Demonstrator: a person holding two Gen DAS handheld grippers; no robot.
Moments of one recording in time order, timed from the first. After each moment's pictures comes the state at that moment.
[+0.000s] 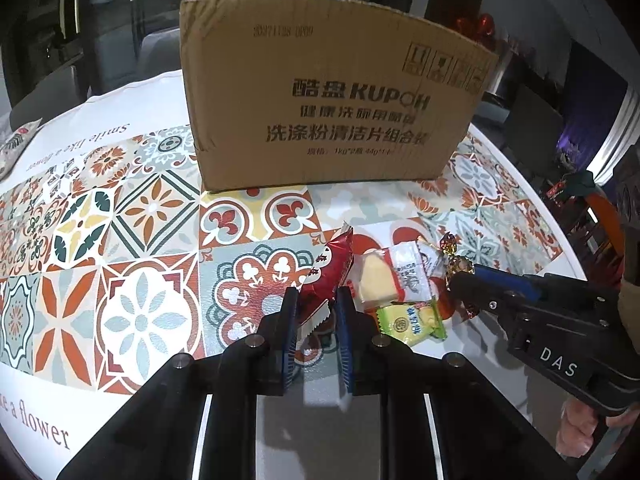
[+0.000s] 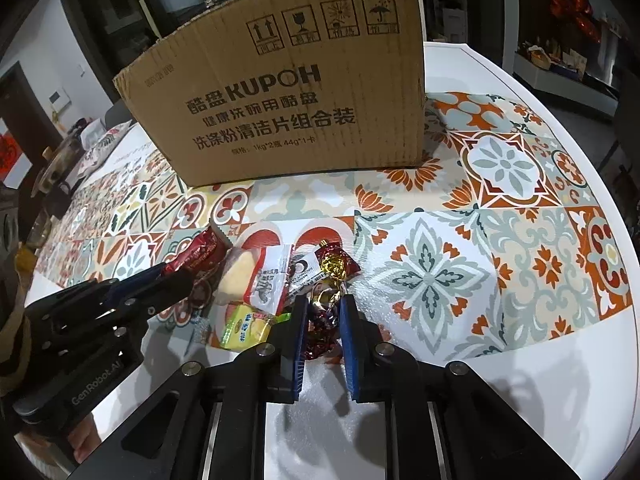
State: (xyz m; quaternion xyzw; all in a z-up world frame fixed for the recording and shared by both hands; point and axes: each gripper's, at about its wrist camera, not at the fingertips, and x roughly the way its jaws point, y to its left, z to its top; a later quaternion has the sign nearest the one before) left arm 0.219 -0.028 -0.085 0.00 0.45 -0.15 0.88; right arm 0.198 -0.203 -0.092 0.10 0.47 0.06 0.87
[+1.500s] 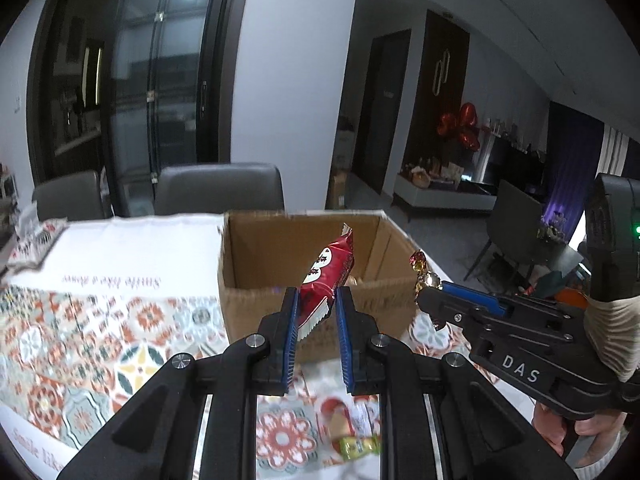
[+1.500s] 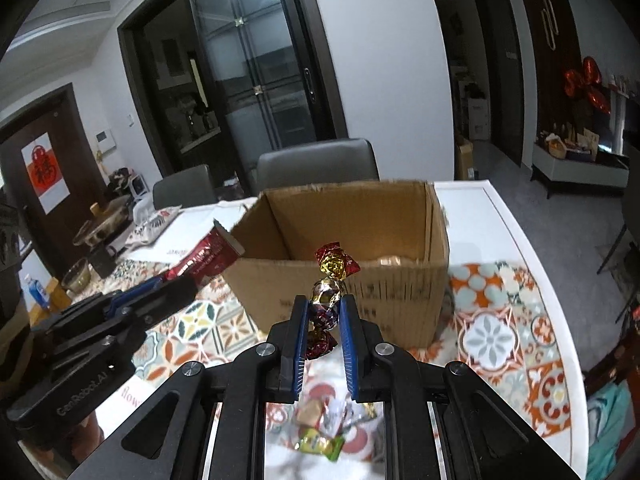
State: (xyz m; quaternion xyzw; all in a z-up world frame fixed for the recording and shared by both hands) left arm 0.222 -0.021 0.078 -0.02 0.27 -0.15 0.95; right arm 0.216 -0.200 0.063 0.08 0.31 0.11 0.94
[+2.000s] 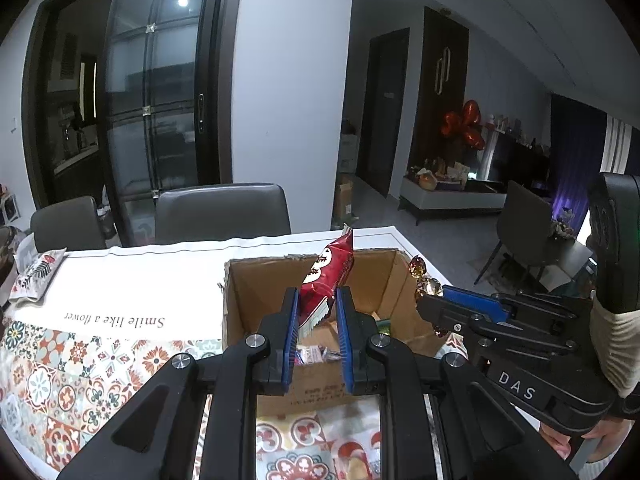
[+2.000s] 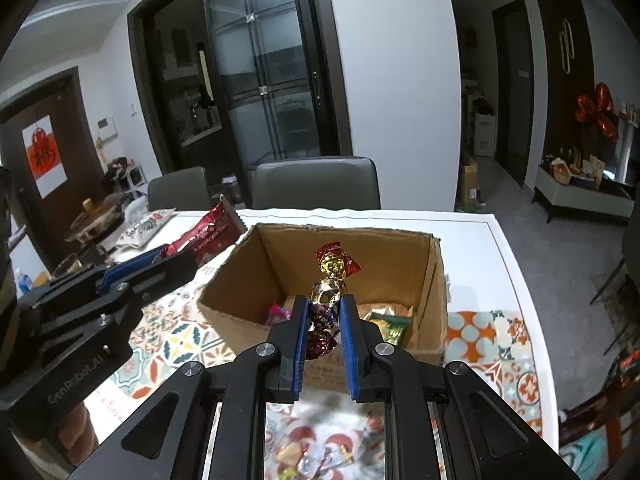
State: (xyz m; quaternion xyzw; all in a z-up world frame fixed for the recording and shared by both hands) left arm 0.285 -0.030 0.090 0.00 0.27 -0.15 0.95; right arm 0.271 -0.199 0.084 0.04 0.32 0.11 0.94
